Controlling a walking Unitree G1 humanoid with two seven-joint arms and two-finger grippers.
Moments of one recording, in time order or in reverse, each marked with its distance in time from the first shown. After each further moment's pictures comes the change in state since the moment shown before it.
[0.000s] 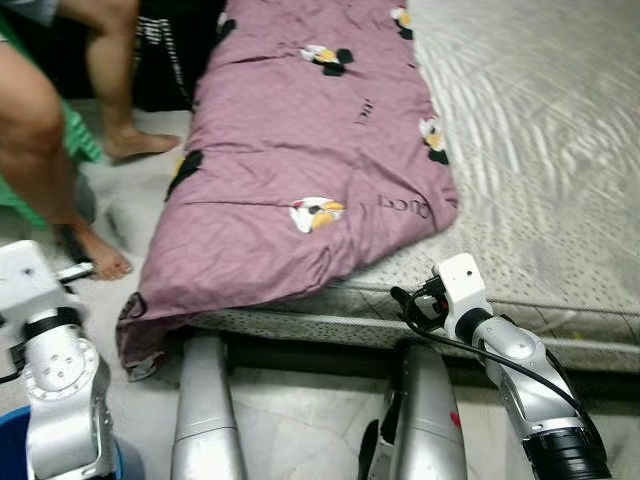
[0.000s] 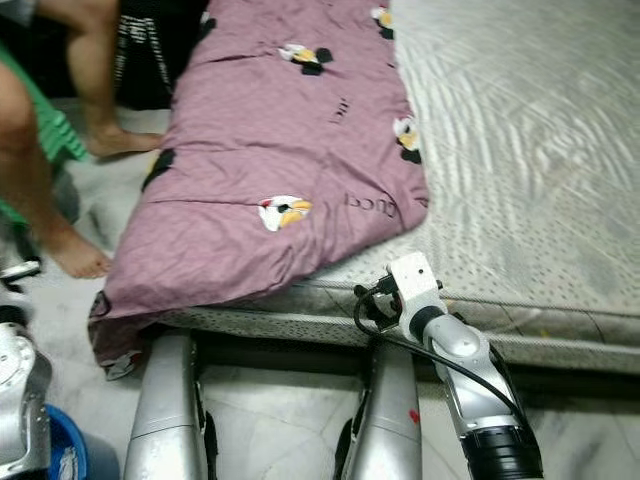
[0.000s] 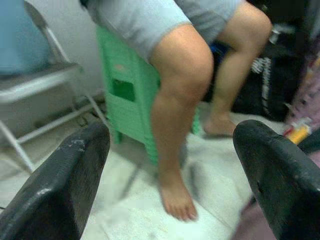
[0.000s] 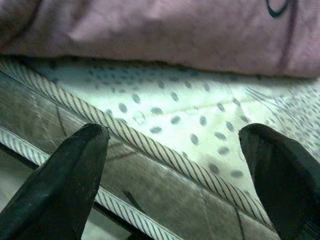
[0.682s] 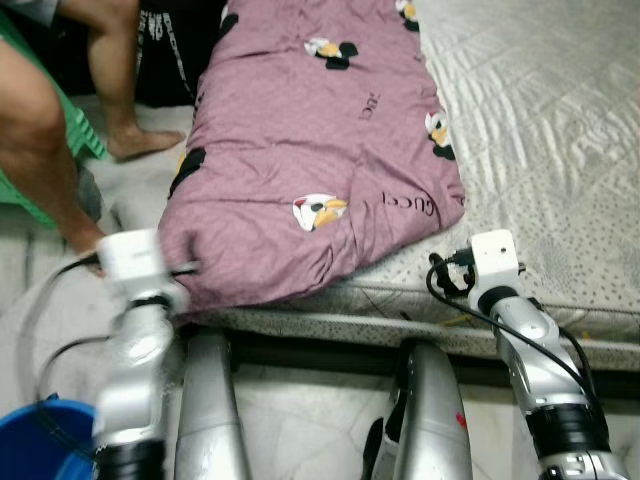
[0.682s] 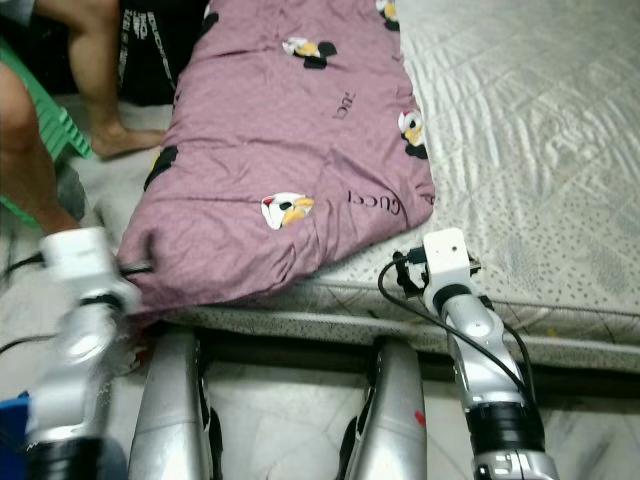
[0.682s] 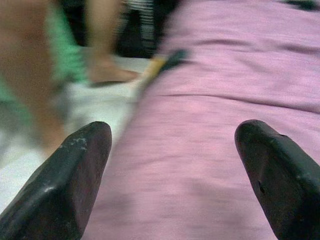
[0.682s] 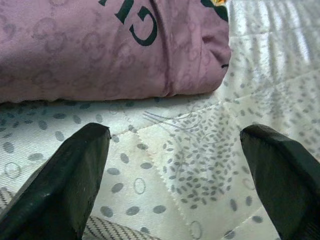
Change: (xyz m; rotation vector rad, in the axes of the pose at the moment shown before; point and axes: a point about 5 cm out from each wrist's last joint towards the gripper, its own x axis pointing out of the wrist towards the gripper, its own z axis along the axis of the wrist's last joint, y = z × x) left arm -0.022 -0.107 -0.032 -0.145 0.258 -0.597; right arm 0.007 -0.037 0.013 0.026 -0.065 -0.287
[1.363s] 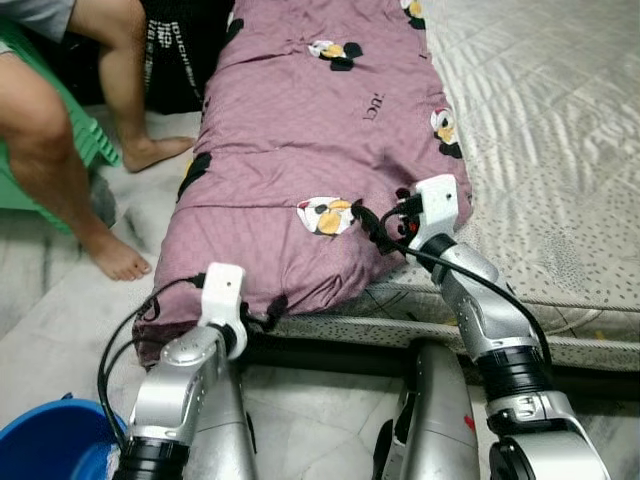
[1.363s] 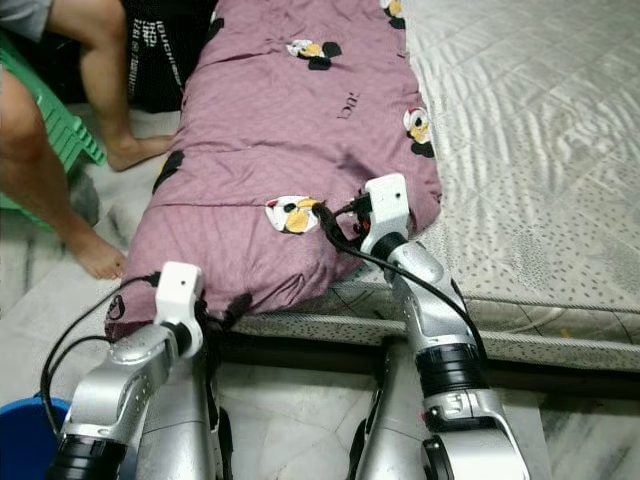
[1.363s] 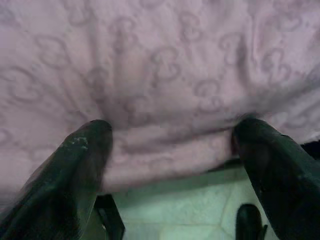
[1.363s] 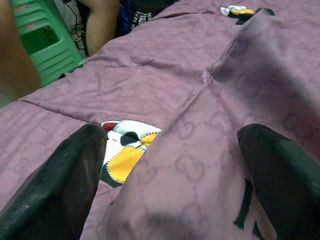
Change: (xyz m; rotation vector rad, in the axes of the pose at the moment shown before) left arm -0.015 -0.044 -0.057 0.015 0.442 -0.407; right arm 0.030 0.061 0.076 0.192 -0.236 0.392
